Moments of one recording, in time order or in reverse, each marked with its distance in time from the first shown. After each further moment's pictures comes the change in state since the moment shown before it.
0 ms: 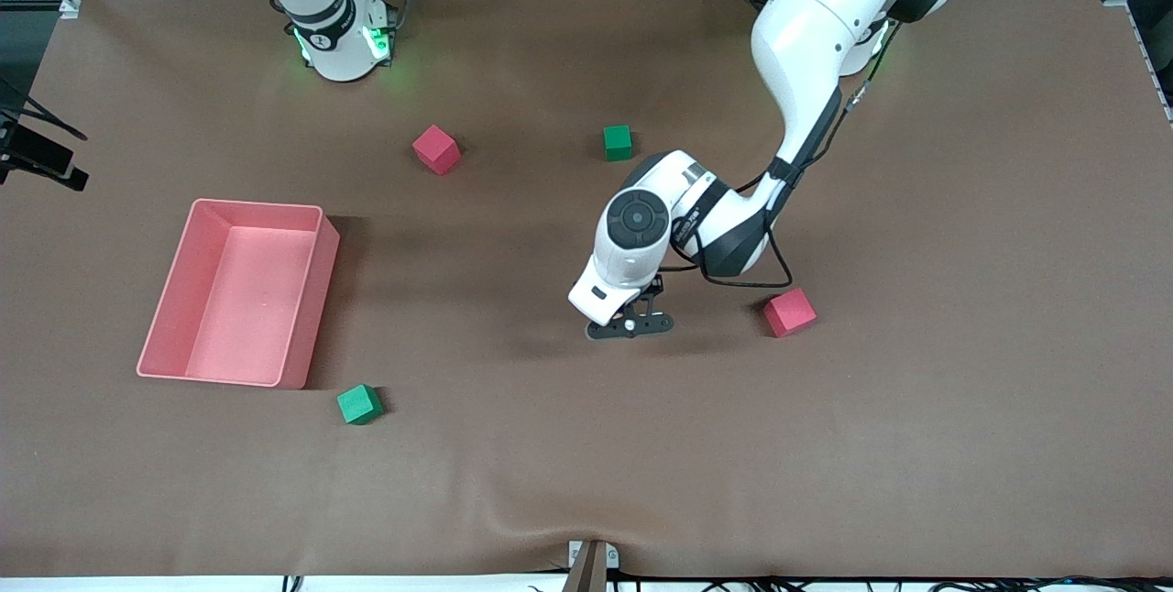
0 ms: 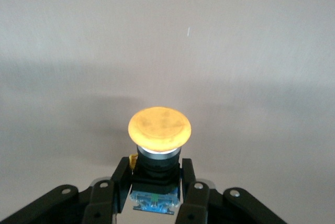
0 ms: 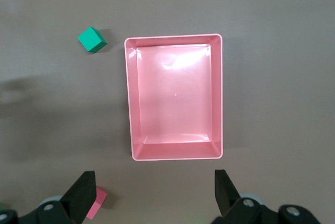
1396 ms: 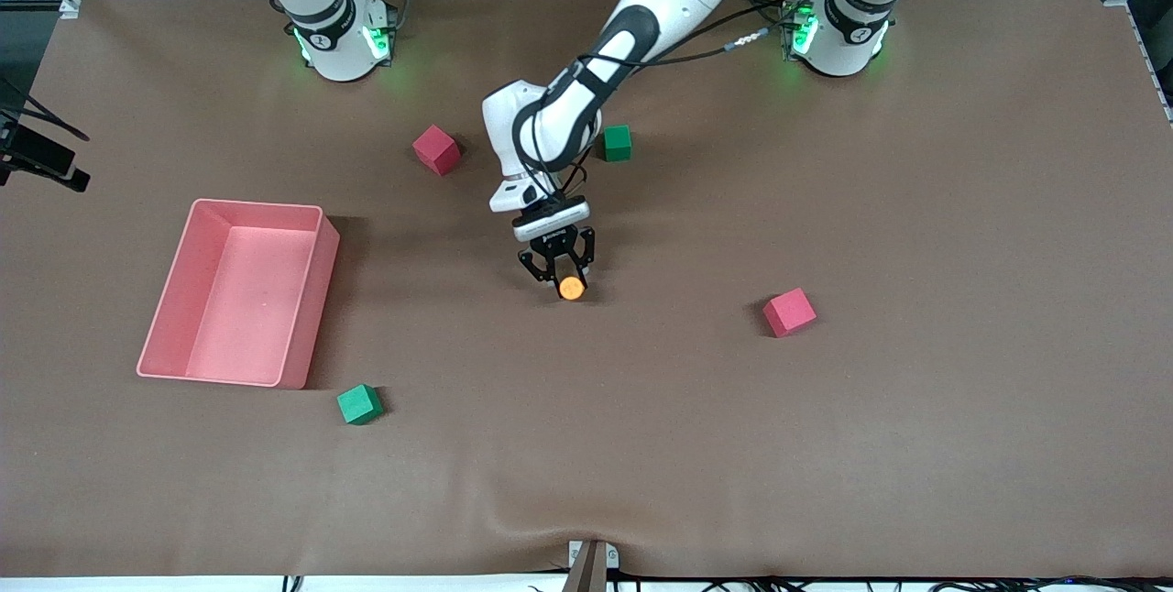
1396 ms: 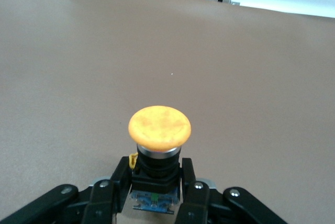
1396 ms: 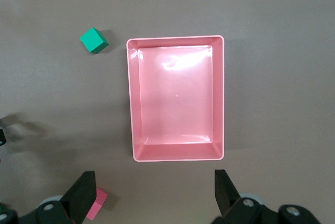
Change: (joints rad) left arm -0.571 0.163 0.305 -0.044 0.879 -0.054 -1.217; right arm 0.003 0.000 0.005 0.000 0.001 0.003 0.000
